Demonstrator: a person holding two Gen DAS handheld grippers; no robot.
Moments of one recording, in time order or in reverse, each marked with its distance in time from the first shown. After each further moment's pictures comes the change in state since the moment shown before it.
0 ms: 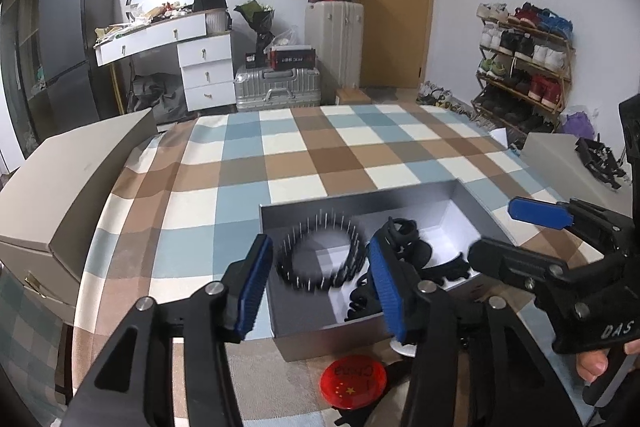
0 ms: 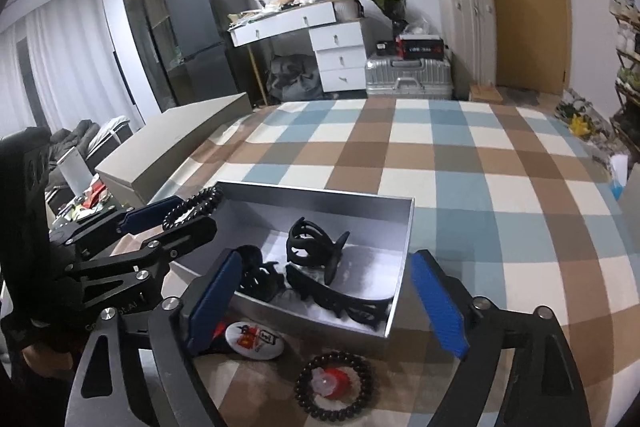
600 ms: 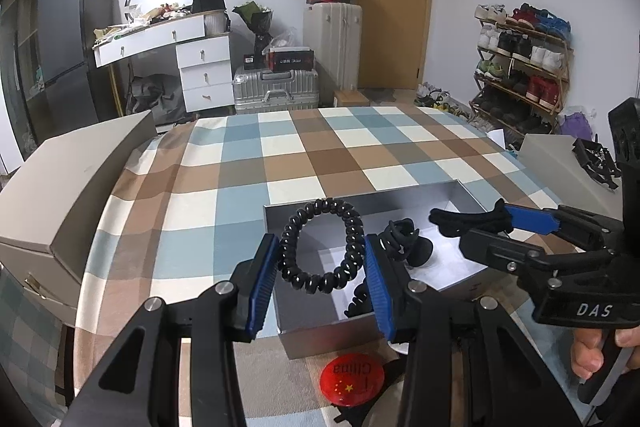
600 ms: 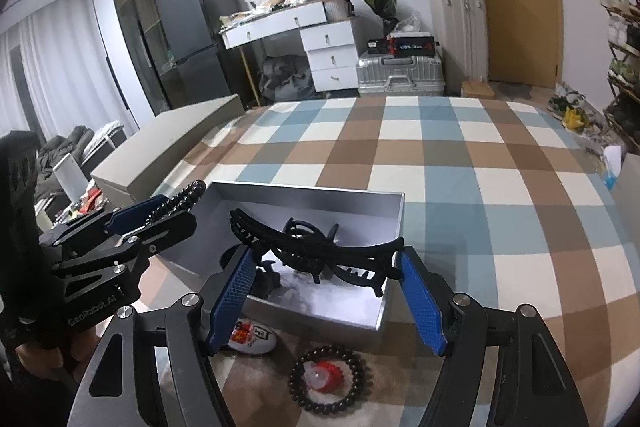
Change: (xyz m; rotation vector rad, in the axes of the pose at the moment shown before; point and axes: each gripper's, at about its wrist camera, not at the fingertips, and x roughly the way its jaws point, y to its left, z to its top) left arm 0.003 0.002 -0.001 0.005 0.007 -0.003; right arm 0.009 -0.008 -0.001 0.044 0.020 -0.008
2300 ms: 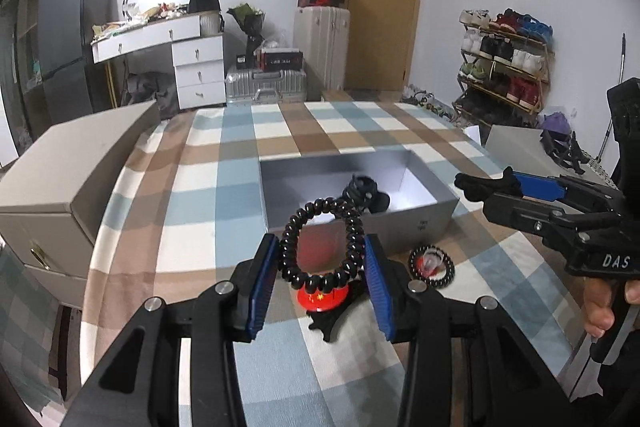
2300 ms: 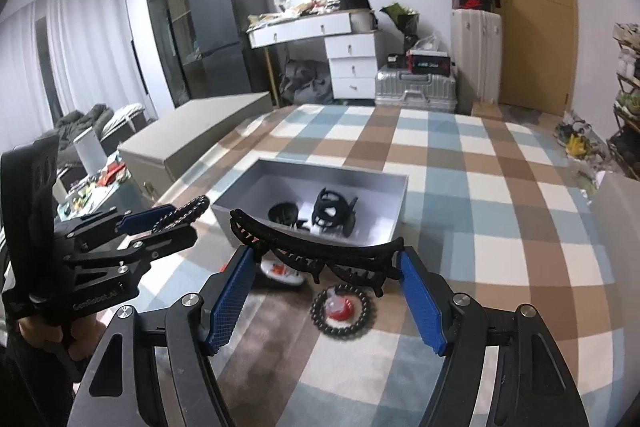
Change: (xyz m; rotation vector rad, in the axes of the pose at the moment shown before) left arm -0.050 -0.008 -0.029 -0.012 -0.014 -0.049; right arm -0.074 0.016 -0.026 -0.088 -0.055 0.011
